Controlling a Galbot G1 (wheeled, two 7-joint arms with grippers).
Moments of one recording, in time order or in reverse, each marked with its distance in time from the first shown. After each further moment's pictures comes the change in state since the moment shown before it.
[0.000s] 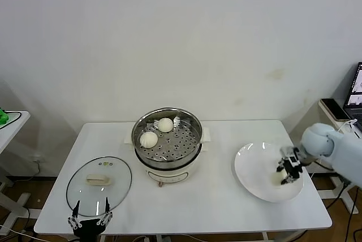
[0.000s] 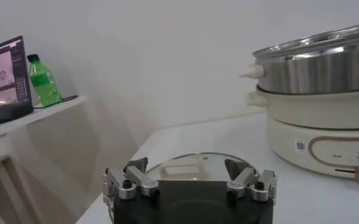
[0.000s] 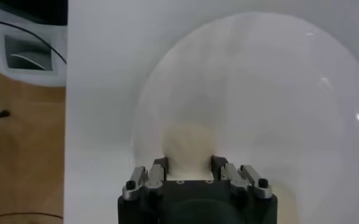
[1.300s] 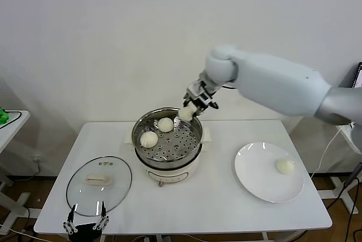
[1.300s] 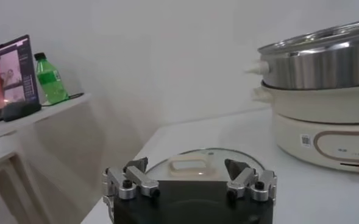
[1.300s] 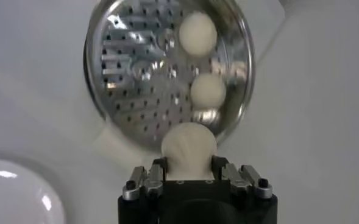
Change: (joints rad) left arm 0.056 -0.020 -0.028 -0.032 0.012 -0.004 0.000; right arm 0.419 0.694 -0.188 -0.127 0.011 0.243 0.079
